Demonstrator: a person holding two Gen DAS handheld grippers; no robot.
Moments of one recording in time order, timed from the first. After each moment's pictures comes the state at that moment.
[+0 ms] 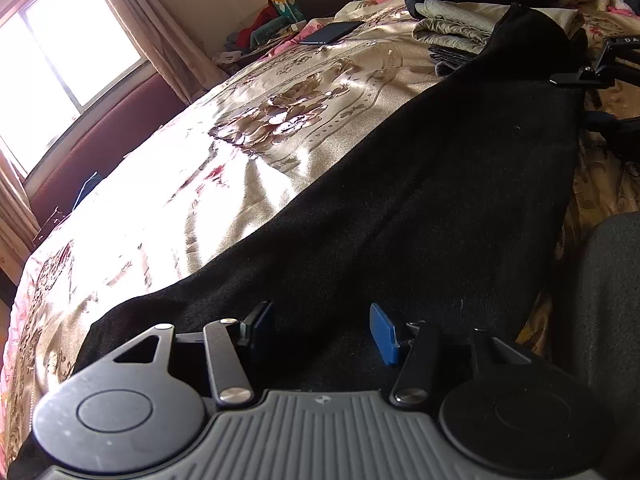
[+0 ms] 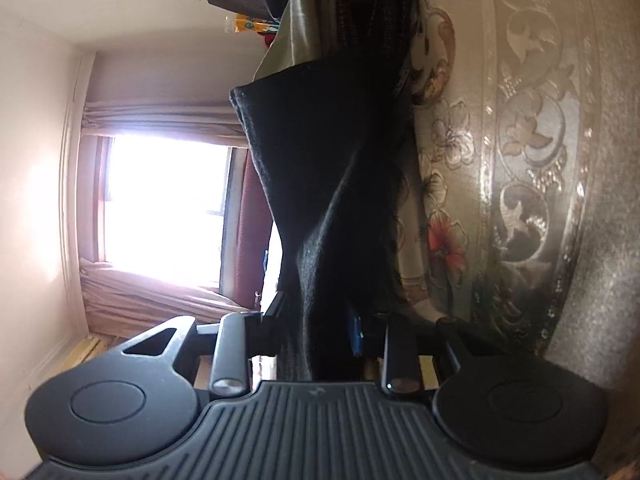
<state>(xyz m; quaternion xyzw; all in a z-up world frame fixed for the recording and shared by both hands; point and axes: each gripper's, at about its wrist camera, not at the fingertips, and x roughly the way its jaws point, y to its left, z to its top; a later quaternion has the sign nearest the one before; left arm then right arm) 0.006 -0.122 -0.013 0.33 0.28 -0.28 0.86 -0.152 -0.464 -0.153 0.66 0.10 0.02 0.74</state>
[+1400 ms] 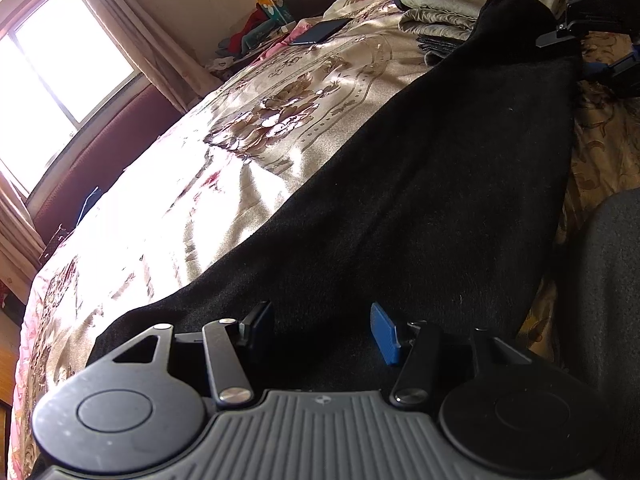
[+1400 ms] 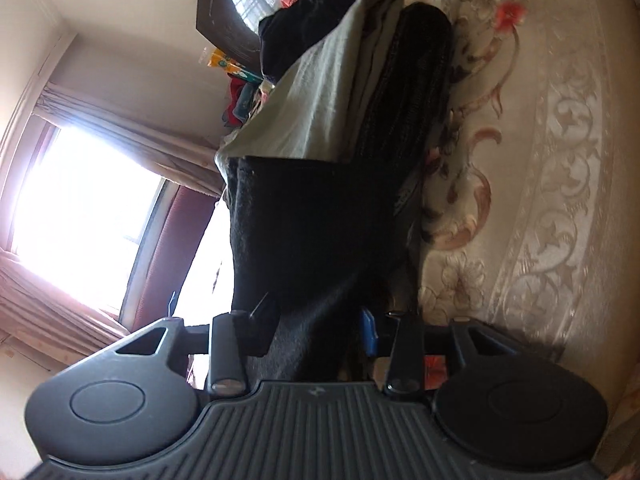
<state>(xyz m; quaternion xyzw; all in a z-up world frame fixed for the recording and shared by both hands) 0.002 -0.126 -0.018 0.36 0.27 -0.28 0.85 -0.151 -0.474 -0.101 0.54 0.12 -0.17 0.82</state>
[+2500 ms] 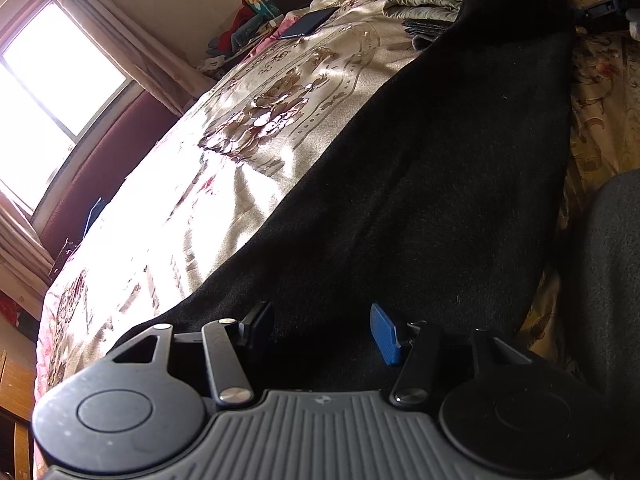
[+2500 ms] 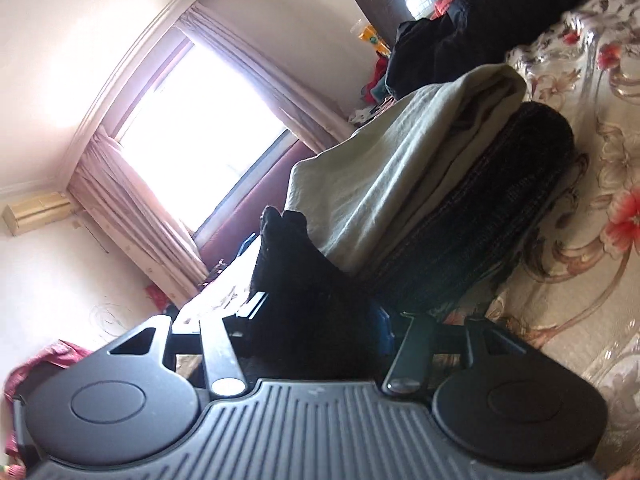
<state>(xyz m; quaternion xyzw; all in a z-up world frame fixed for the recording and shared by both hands) 0.000 -0.139 -0.021 0.40 0.26 -0.27 0.83 -0.138 -0.558 -0.108 0.41 0.10 0.04 0.91</state>
